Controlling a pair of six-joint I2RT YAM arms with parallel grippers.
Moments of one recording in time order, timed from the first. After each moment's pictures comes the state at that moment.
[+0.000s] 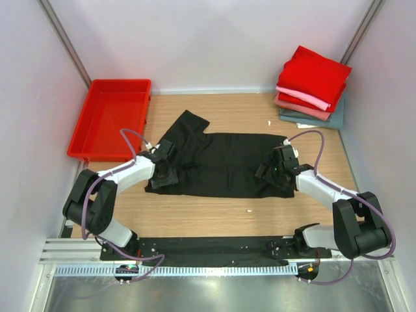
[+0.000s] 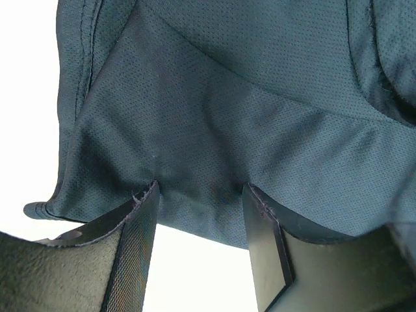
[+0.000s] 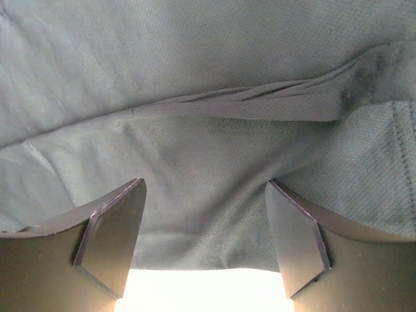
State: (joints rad) left arm -0.48 1.55 0.85 -0.57 -0.20 -0.71; right arm 0.28 1.31 0.59 -0.28 0.02 0.72
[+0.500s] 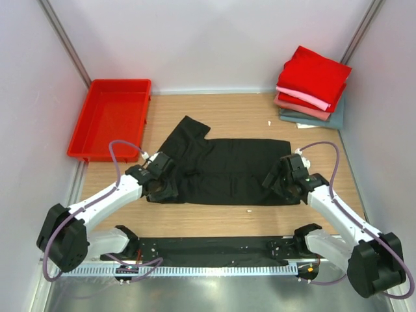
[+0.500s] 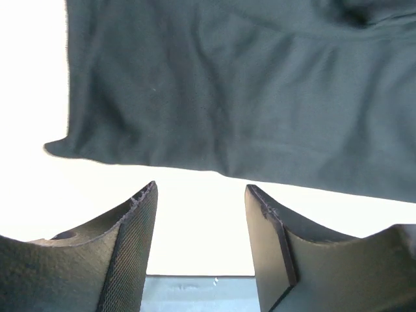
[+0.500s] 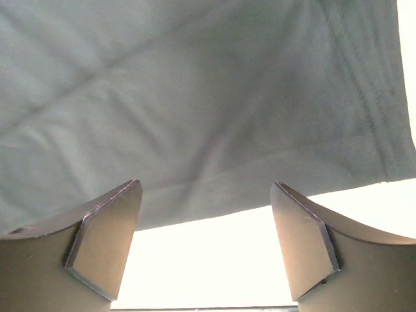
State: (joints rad) left arm -0.62 1.22 0.72 -0.71 -0.17 -0.83; right arm 0.31 1.00 0.54 -0.58 0.08 0.82
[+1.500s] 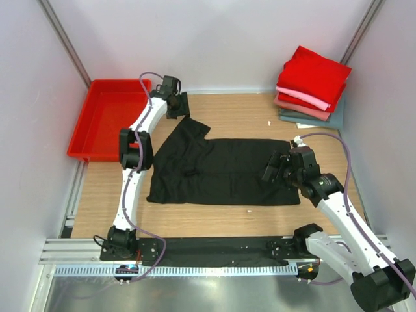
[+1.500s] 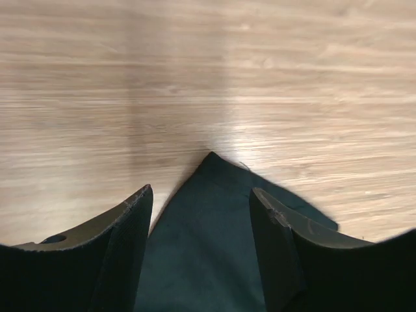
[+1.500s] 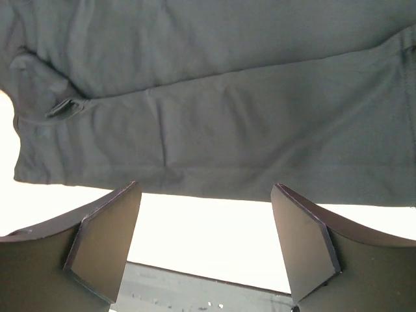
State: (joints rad) left arm -0.25 2.56 2.39 -0.73 0.07 -0.36; right arm 0.33 0.83 0.72 -0.68 -0.05 0.66
